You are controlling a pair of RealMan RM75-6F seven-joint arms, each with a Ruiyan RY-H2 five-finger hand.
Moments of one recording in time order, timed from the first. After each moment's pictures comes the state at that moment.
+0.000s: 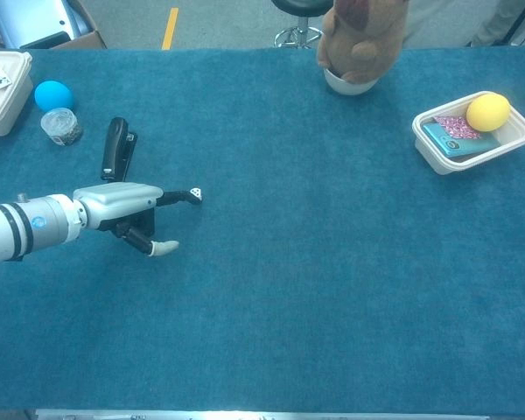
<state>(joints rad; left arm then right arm) -0.77 -1.38 0.03 -1.67 1.11 0.63 0.10 -0.07 -1.13 0.06 -1.70 -1.45 1.56 0.17</state>
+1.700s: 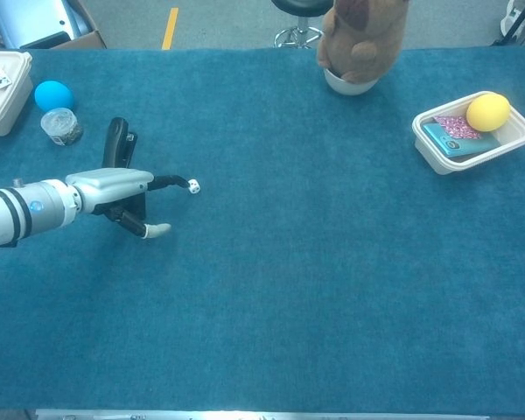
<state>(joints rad) -0.79 -1.38 0.03 -1.62 1.04 0.65 0.13 -0.08 -1.13 0.06 -1.70 -1.46 1.57 0.17</state>
